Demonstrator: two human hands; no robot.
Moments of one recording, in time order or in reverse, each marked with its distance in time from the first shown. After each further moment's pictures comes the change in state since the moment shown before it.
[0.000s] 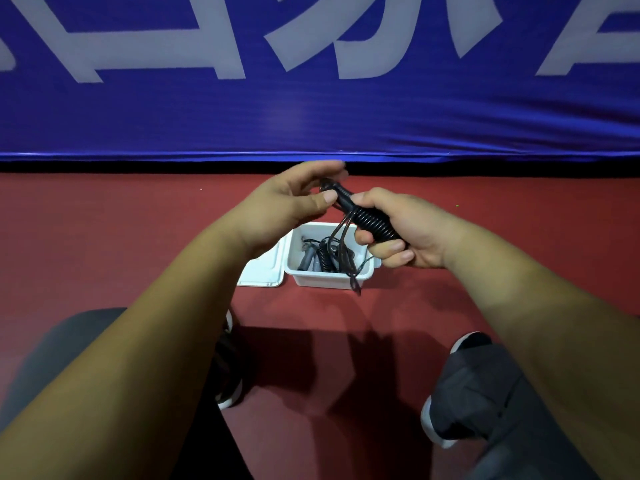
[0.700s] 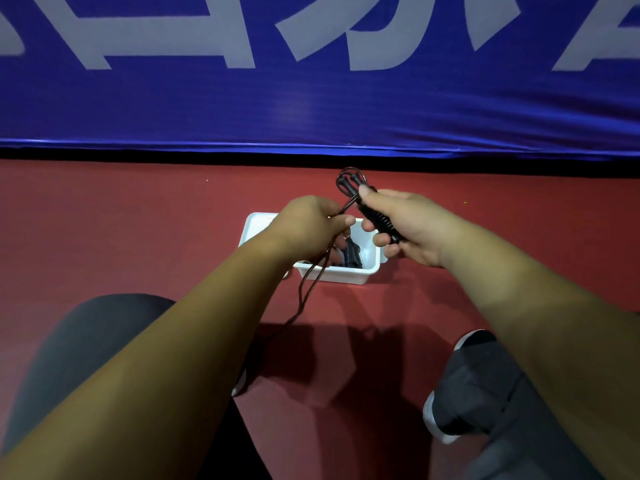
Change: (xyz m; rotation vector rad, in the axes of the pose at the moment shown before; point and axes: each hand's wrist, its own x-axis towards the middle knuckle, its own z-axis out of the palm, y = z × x) left_hand -0.001 -0.020 0.031 0.287 0.091 -0.329; right_hand 0.021 0.015 0.003 -0.076 0.217 -0.042
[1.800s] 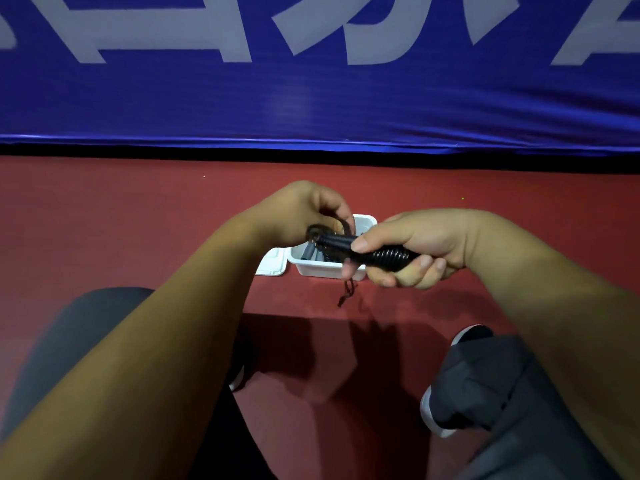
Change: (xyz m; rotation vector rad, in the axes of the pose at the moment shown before) left_hand 0.002 0.002 -0.029 0.269 -0.154 0.317; right_hand -0.040 -0.017 -0.008 -0.244 -0.630 0.378
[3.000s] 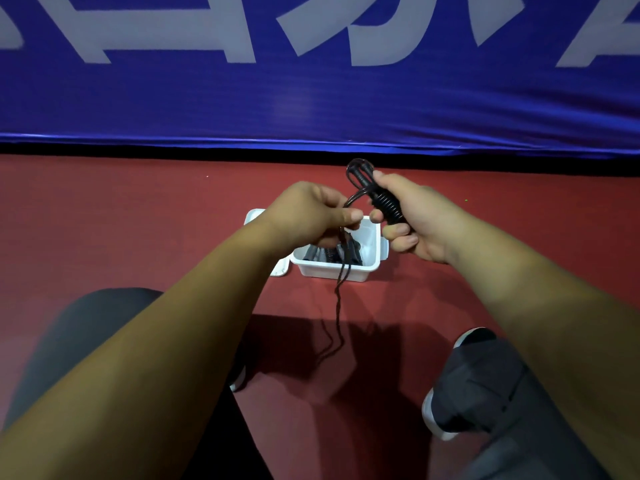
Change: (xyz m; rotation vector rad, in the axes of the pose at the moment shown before) left_hand -0.001 0.008 0.017 -0.369 0.162 -0.223; right_hand 0.041 0.003 -0.030 0.402 0.663 -0.378
